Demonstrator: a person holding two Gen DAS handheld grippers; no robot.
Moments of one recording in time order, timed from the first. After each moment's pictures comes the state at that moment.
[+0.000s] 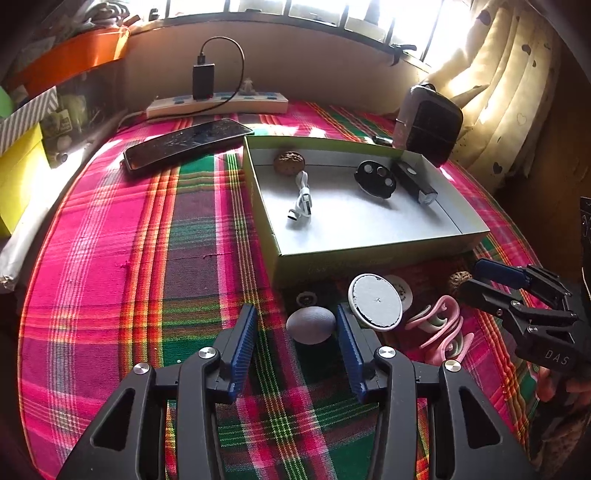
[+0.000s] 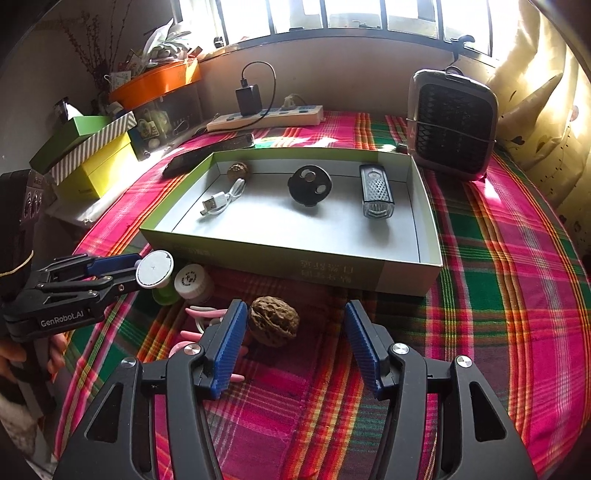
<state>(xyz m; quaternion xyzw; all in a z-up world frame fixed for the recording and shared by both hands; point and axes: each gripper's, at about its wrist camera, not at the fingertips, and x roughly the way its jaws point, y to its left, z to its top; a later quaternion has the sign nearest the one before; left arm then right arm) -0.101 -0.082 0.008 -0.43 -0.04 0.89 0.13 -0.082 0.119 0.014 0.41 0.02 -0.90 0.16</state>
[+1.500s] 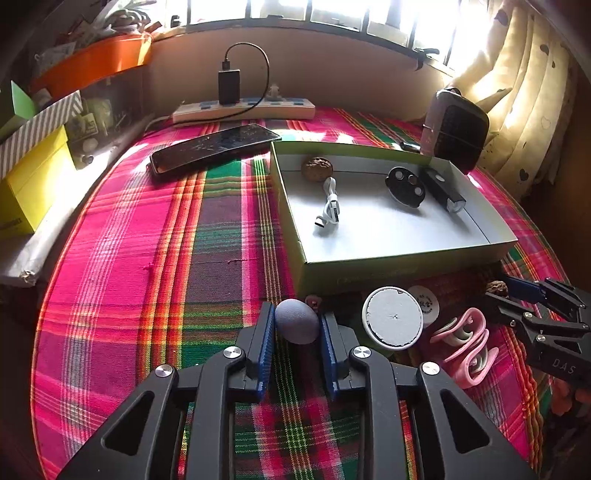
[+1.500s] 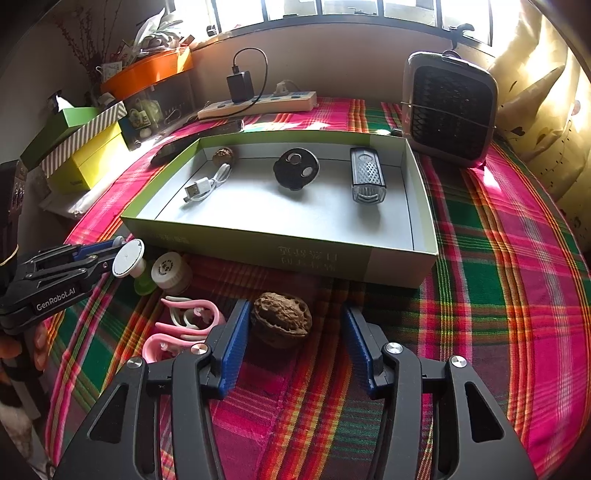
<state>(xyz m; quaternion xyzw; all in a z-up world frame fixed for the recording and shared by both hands) -0.103 -0.080 0.005 -0.42 -0.02 0.90 0.07 -0.090 0.126 0.002 0.43 0.02 -0.89 0.16</state>
